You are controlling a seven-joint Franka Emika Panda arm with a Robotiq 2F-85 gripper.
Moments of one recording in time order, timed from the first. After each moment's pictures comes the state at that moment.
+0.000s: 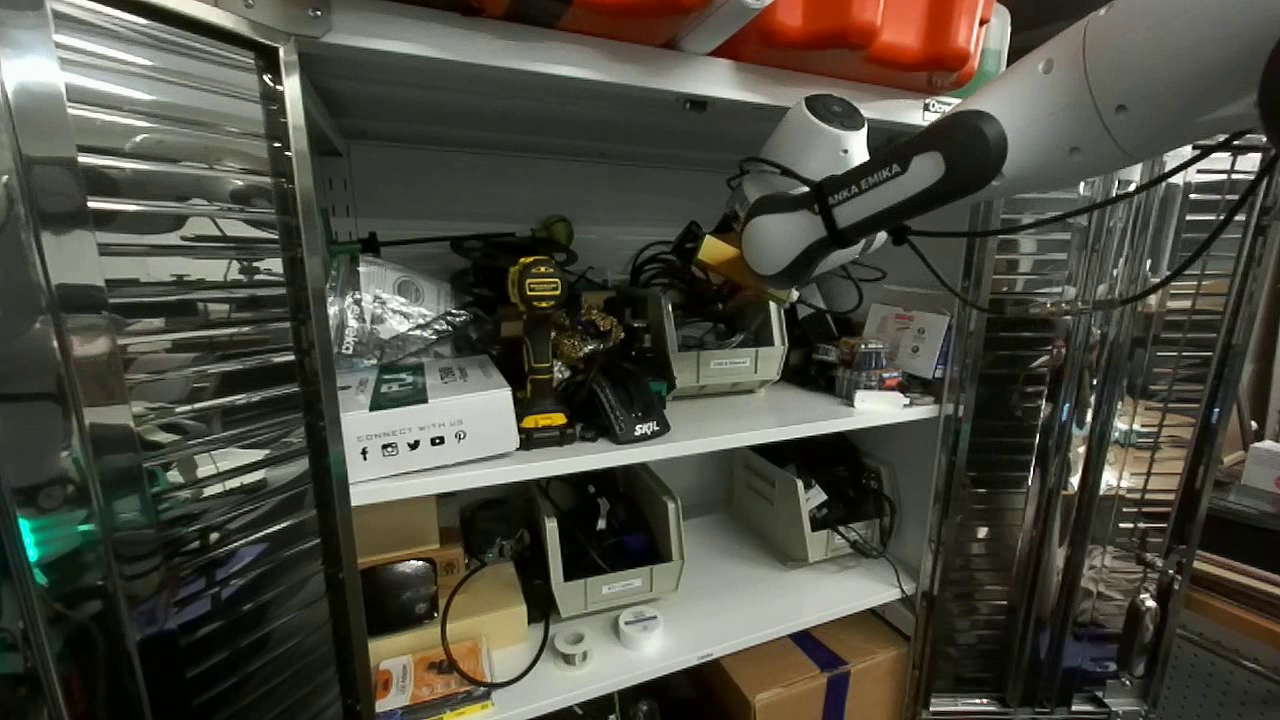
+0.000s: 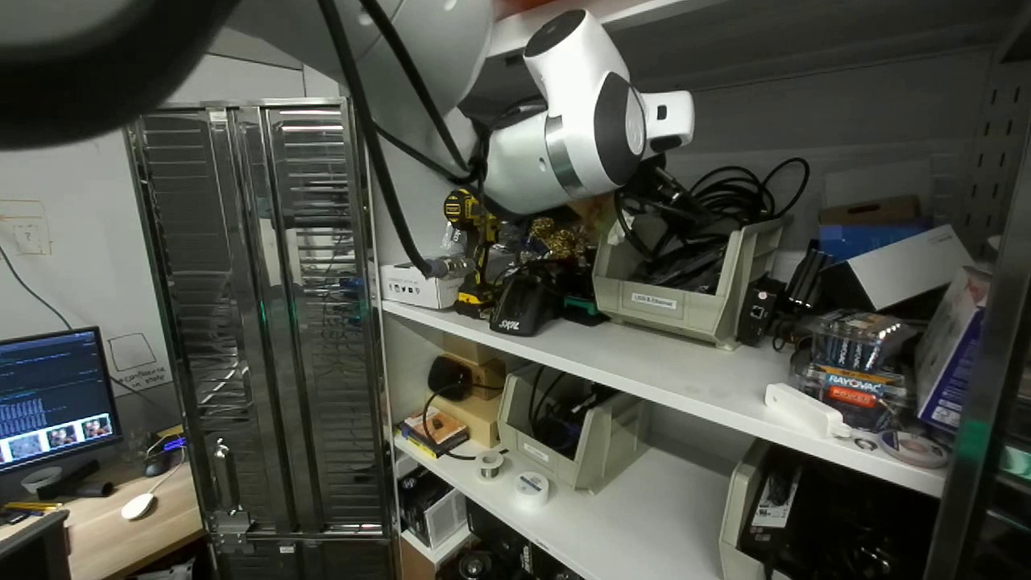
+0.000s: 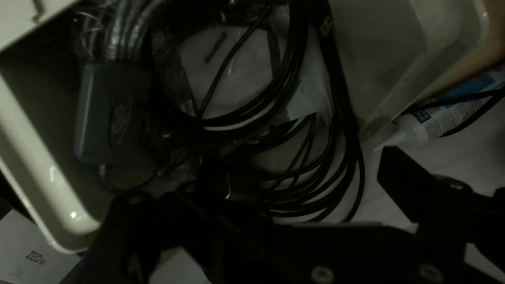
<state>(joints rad) -0.20 0.47 0.18 -1.40 -0.37 2.83 0.82</state>
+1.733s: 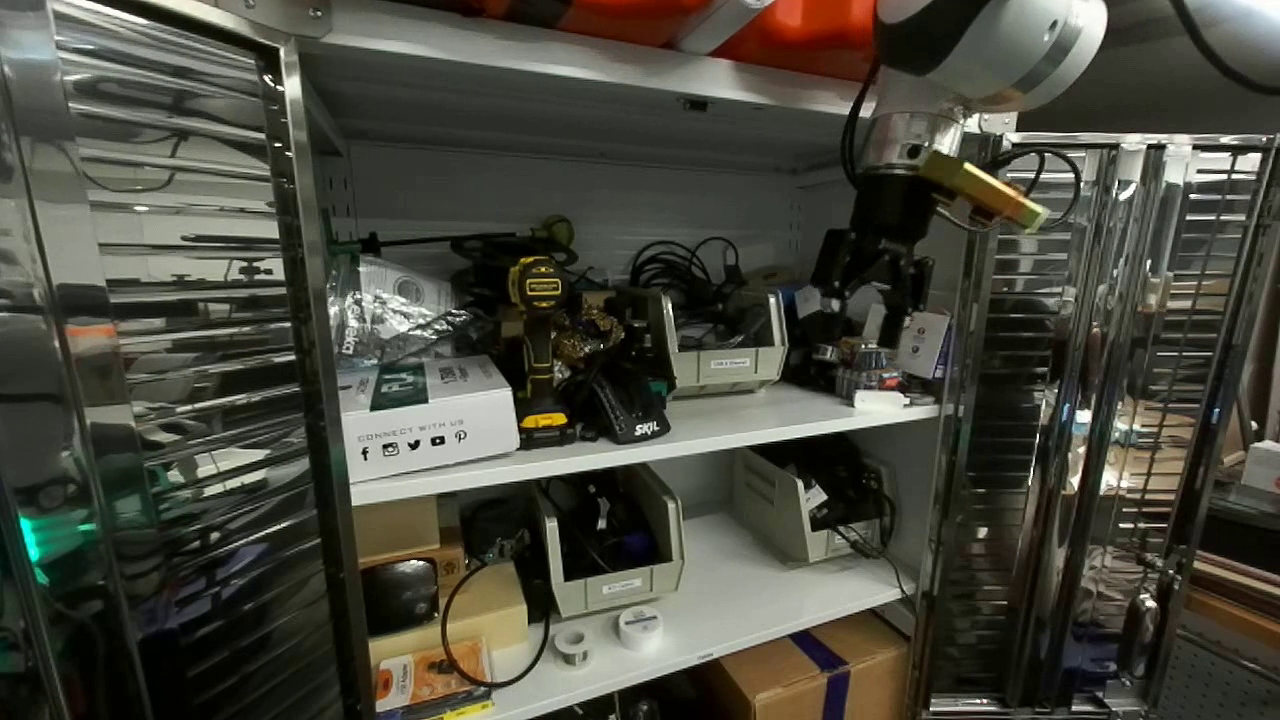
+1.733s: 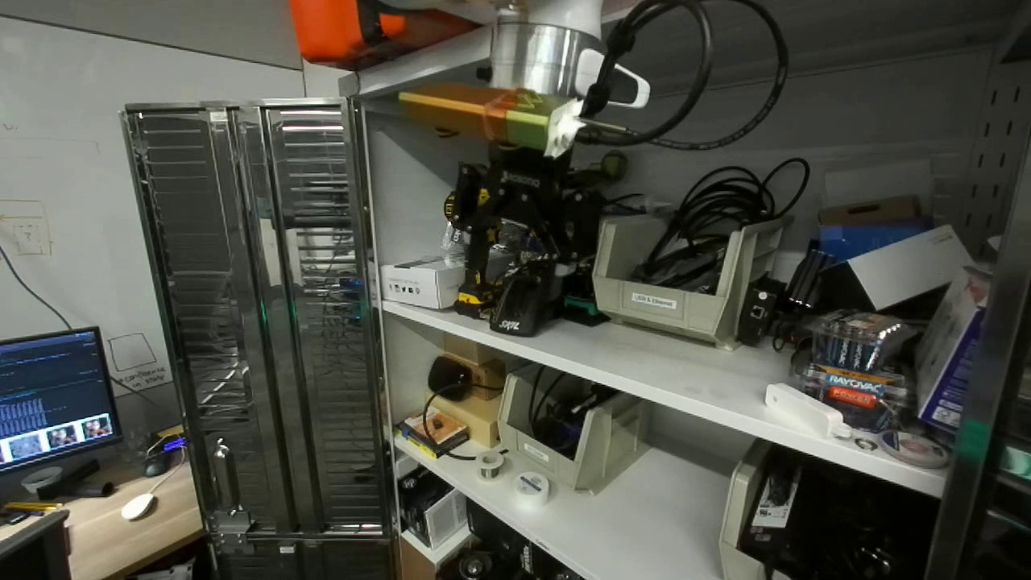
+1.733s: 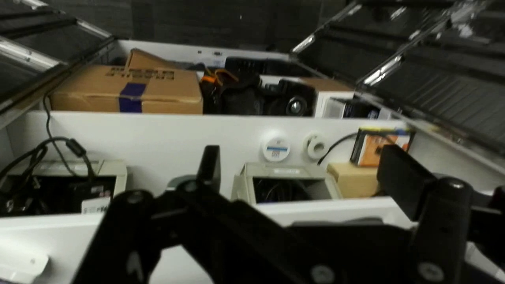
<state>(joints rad) -0.10 -0.11 0.00 -1.83 0.17 1.73 -0.16</state>
